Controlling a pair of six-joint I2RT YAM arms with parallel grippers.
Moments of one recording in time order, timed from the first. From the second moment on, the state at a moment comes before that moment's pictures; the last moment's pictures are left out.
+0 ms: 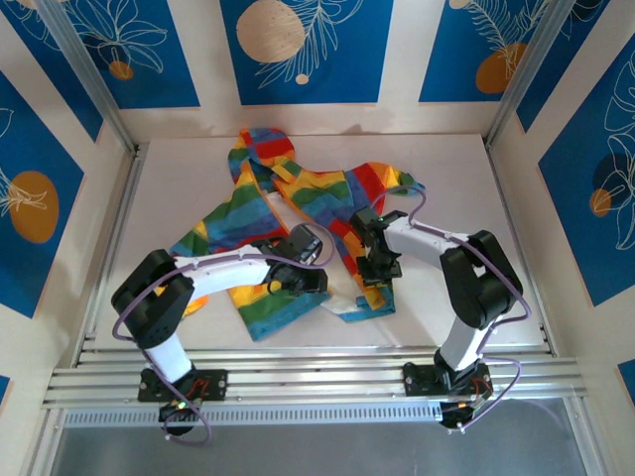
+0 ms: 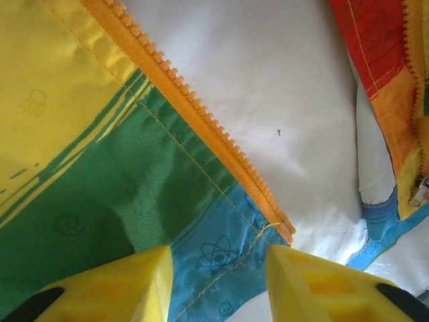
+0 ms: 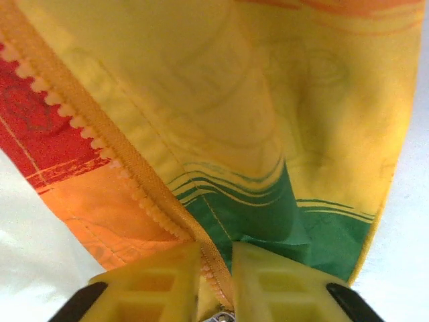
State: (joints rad) left arm -0.86 1.70 1.03 -0.47 0.17 -0.79; right arm 0.55 1.72 1.07 -0.94 -0.02 0.44
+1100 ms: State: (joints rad) left arm -0.86 1.63 1.00 -0.48 0.13 -0.79; right arm 0.59 1.80 1.10 -0.99 0.03 0.30
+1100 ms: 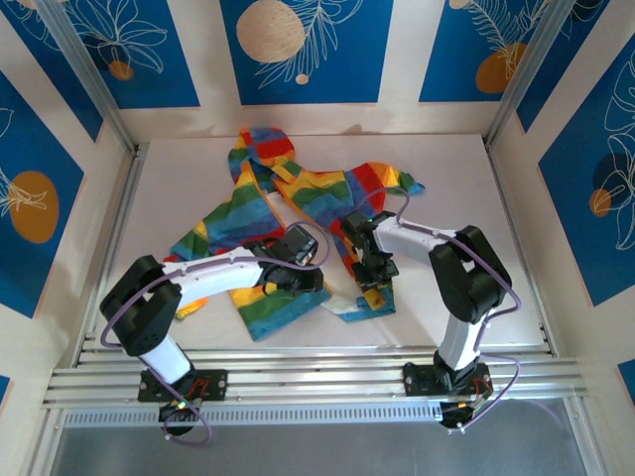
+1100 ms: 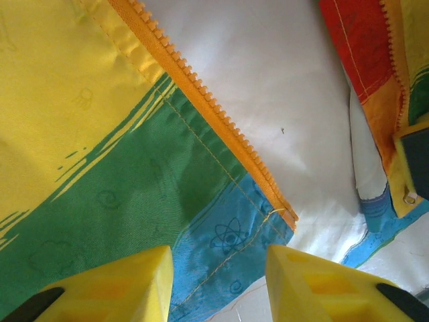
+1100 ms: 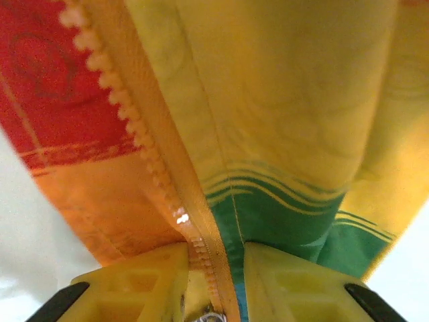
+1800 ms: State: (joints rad) left arm -0.85 1.62 0.96 -0.47 0.13 -0.79; right arm 0.59 1.73 1.12 -1.06 0.13 0.32
